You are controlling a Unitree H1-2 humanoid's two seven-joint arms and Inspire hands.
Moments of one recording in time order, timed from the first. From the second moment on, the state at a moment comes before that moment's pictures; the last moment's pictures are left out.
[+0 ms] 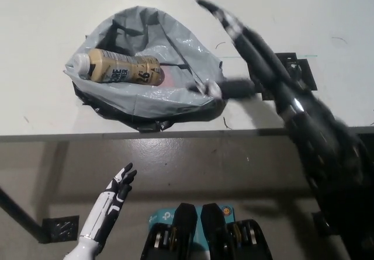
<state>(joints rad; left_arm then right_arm) -0.01 0.15 -0.09 0.01 0.10 -0.09 -0.10 -0.60 -0.16 0.24 -0.07 -0.34 0.06 0.19</state>
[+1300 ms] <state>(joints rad) -0.05 0.16 -0.03 0.00 0.02 -0.09 -0.11 -0.10 -0.09 0.08 0.21 -0.10 -0.24 0.13</state>
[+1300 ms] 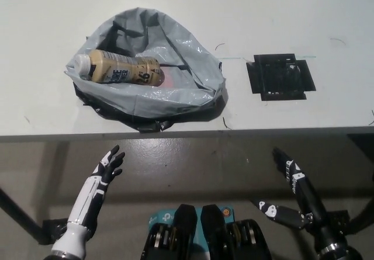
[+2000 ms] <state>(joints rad) -0.04 0.17 -0.02 0.00 0.02 -0.10 -0.11 -0.09 -0.10 0.10 0.22 -0.13 -0.26 0.12</state>
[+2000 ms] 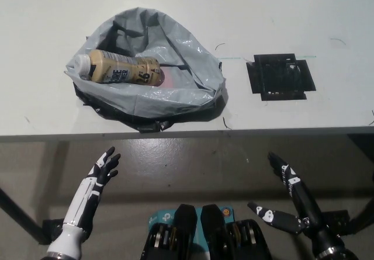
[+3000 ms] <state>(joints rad) 0.03 0.17 -0.03 0.01 -0.01 -0.09 -0.12 -0.05 -0.11 0.13 0.24 -0.15 -0.26 0.12</state>
